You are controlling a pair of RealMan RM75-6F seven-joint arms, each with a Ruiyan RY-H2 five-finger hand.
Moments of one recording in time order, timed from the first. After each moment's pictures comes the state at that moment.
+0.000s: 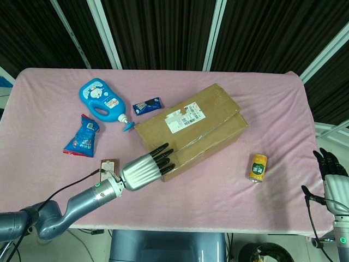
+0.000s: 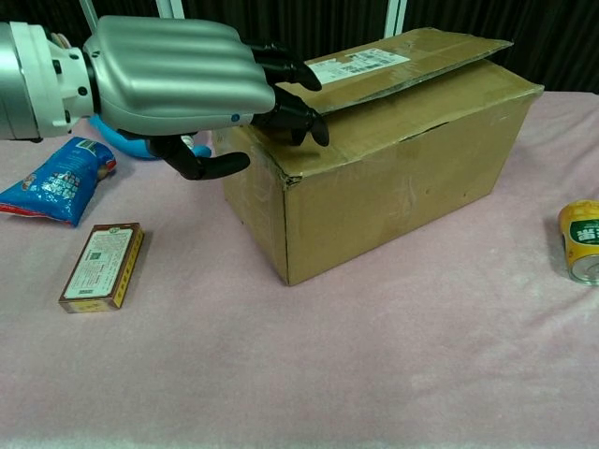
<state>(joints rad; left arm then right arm) -0.89 -1.25 -0.16 -1.85 1.49 0.78 0.77 0.09 -1.12 0.11 -1.55 -1.41 1.45 0.04</state>
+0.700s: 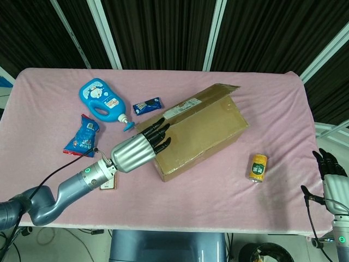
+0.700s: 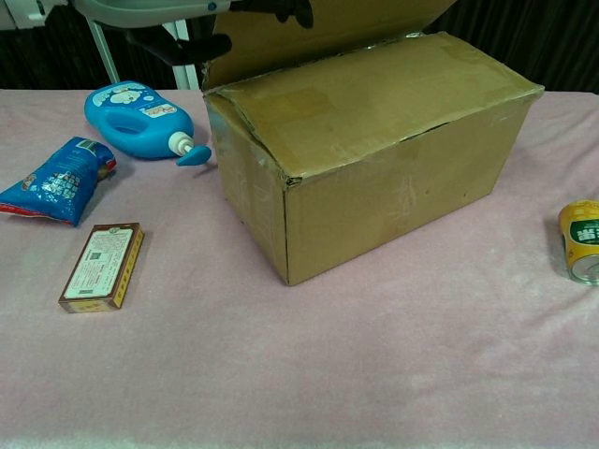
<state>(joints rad) -0.91 -1.17 -0.21 -1.76 1.60 0.92 0.85 0.09 -1.12 0.11 -1.55 -1.40 1.44 0.03</state>
